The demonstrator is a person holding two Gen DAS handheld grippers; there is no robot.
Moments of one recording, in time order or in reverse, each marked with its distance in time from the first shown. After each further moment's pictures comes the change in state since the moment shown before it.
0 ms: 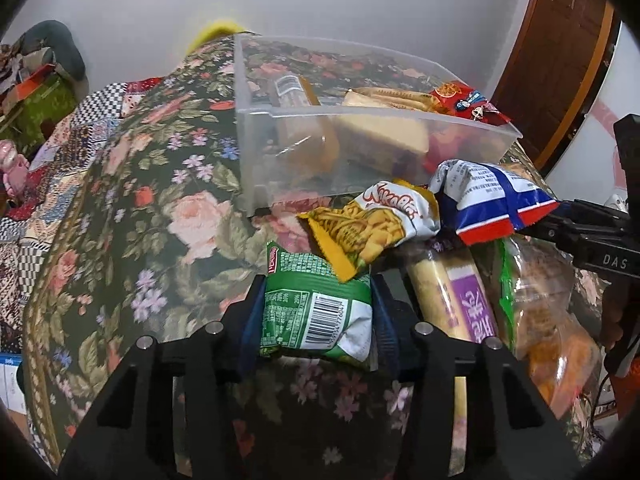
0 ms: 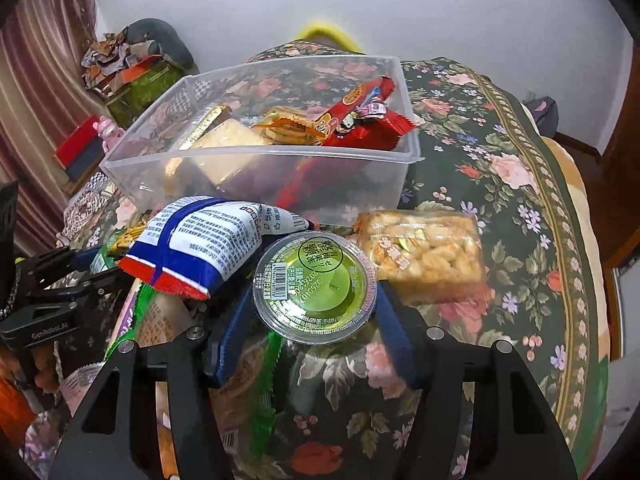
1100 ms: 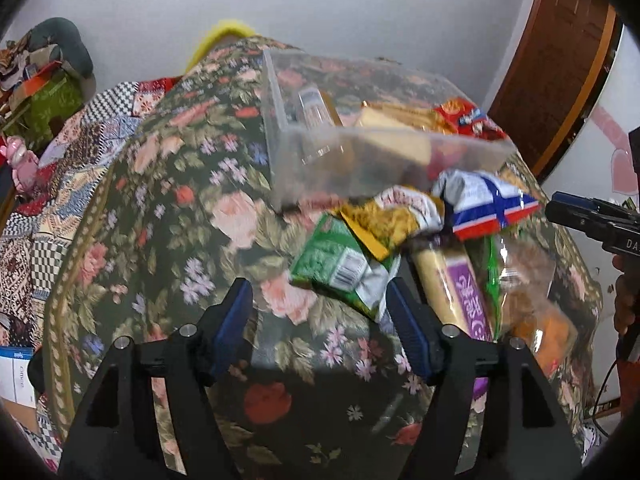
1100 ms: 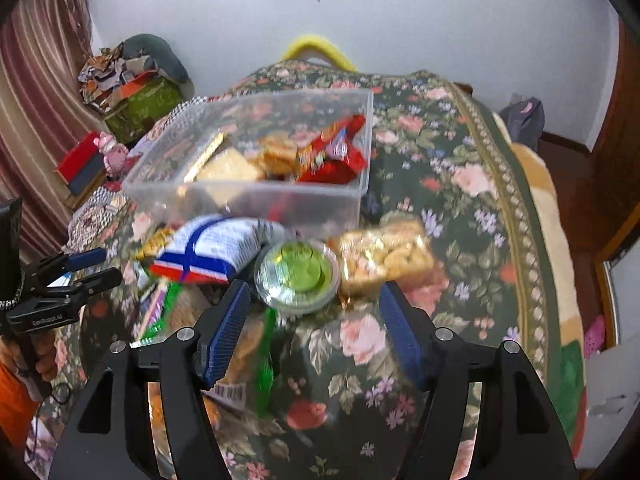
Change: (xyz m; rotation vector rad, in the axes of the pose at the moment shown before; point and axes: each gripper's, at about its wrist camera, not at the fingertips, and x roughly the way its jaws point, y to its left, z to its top) left arm -0.021 0.013 0.002 -0.005 0.018 0.002; right arm -0.034 -0.011 0.004 0.024 -0.019 -0.006
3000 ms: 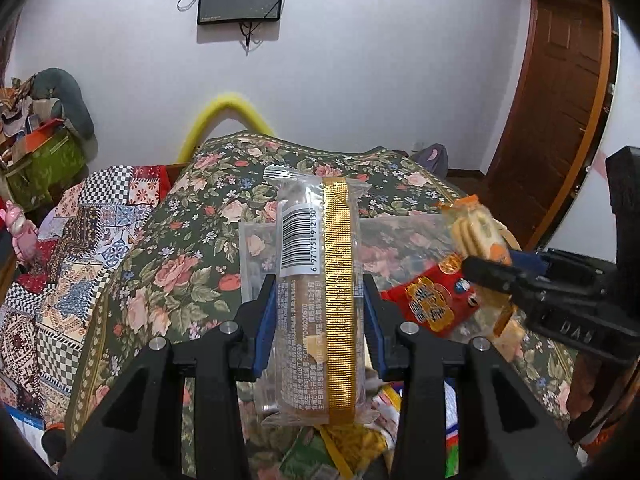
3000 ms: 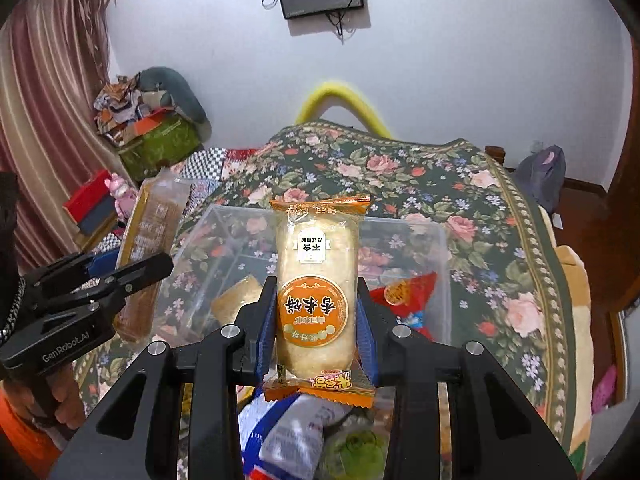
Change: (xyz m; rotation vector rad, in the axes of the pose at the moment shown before) left arm -0.007 -0.017 0.139 0.011 -0.238 0.020; right arm 0.028 0.044 0.106 -0.034 -0.148 0.037
